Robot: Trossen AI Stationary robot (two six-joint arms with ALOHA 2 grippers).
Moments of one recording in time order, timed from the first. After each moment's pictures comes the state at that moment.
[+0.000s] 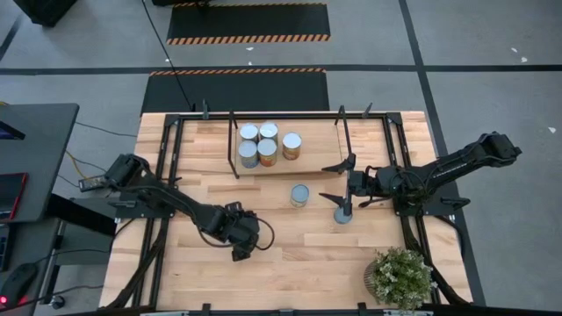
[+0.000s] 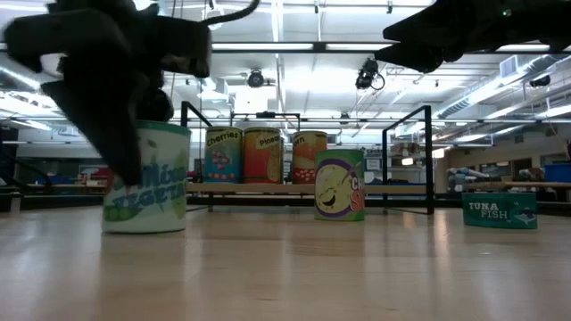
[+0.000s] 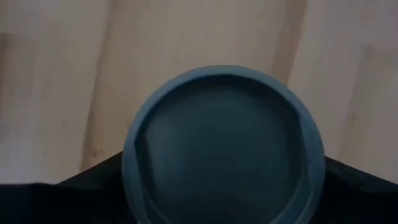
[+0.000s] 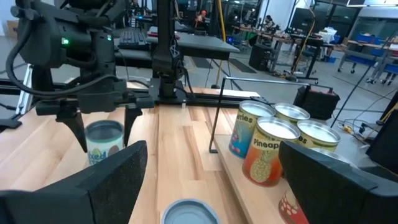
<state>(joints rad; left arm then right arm) -0.45 1.71 1.08 -0.64 -0.24 -0.63 0.22 0.96 0.37 0.50 0.40 -0.11</state>
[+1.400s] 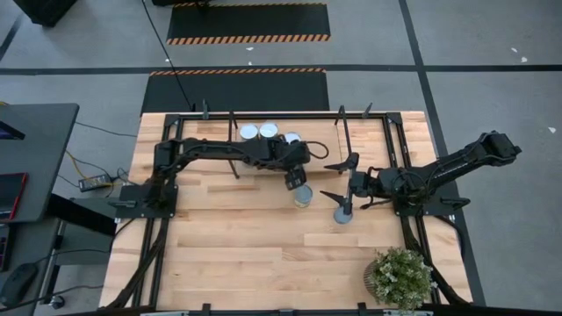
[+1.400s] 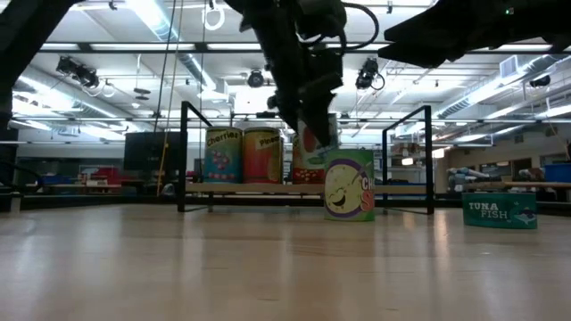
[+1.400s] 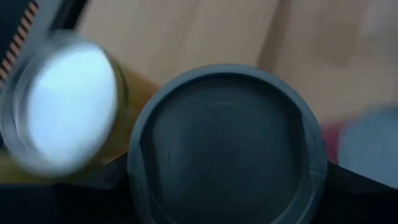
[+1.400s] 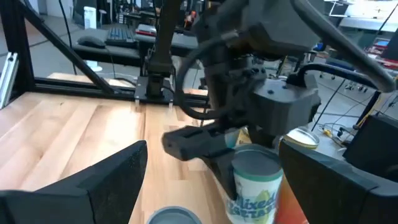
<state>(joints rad) 0.11 2.04 1.72 -0.74 -0.31 -0.15 0.25 0.95 0.37 0.49 0.48 -0.16</state>
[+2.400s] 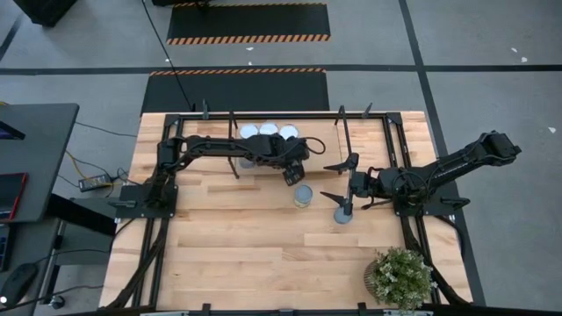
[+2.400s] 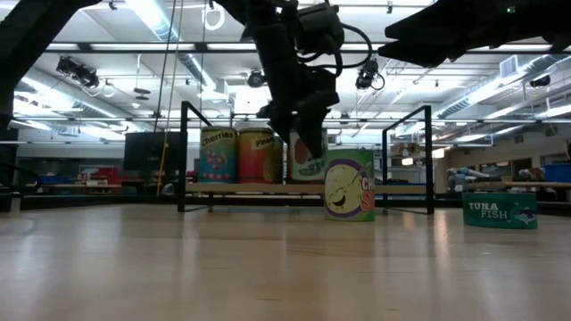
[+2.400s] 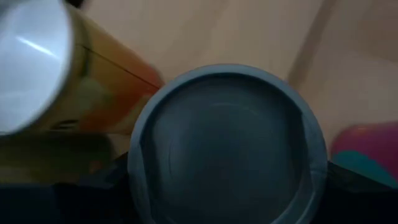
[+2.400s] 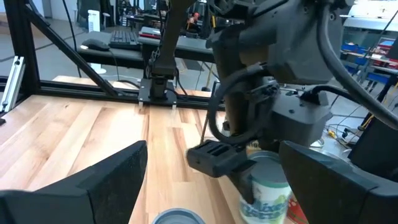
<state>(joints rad) 0.16 2.07 1.72 -0.78 -0.33 -0.23 0.26 0.95 0.37 0.50 0.47 -0.15</state>
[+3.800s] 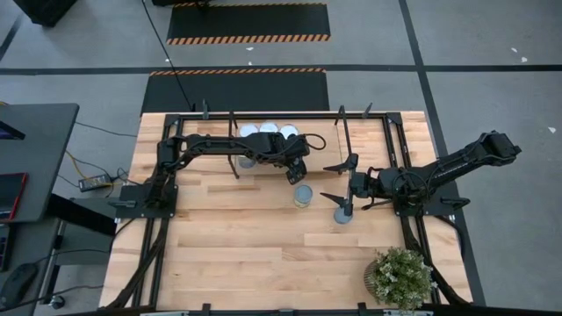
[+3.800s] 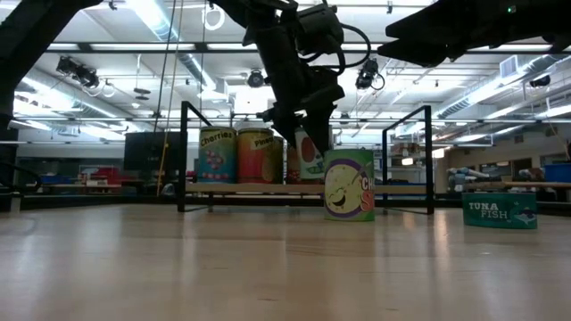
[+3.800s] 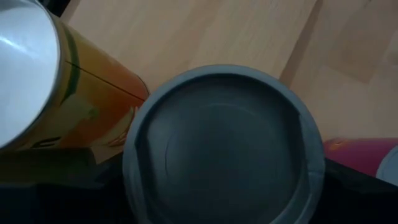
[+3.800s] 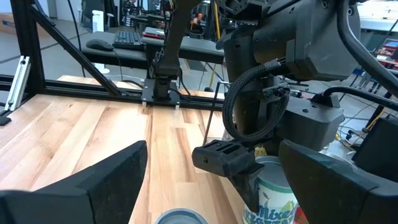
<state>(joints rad) 0.17 2.07 1.72 -0.73 -0.25 -0.25 0.25 0.95 0.37 0.50 0.45 -0.16</state>
